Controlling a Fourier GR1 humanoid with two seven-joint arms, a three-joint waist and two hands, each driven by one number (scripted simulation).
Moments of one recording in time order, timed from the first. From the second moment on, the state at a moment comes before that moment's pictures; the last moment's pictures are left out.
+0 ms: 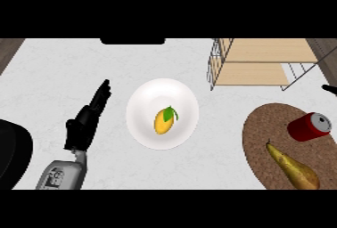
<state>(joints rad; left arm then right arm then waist) -0.17 0.12 -0.08 -1.44 -0.10 0.04 0.03 -0.20 -0.74 -0.21 -1.35 0.44 0.68 -0.13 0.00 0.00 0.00</state>
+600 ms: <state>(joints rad) -0.16 0.10 -0.06 -1.46 -0.12 0.02 0.03 -0.25 -0.66 -0.18 -1.24 0.59 0.60 -0.19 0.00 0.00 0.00</state>
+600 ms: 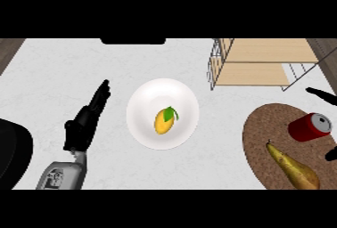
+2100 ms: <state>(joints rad) -0.15 0.08 -0.03 -1.45 -0.15 -0.01 0.02 -0.25 -0.41 -0.07 -1.28 0.85 0.40 -0.13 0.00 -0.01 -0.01</state>
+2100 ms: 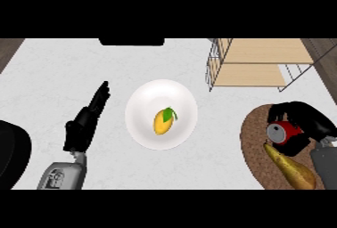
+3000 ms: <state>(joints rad) -0.16 0.08 -0.03 -1.45 -0.15 -0.02 0.02 -0.35 -0.01 0.56 -1.82 0.88 -0.13 0.89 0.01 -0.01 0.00</state>
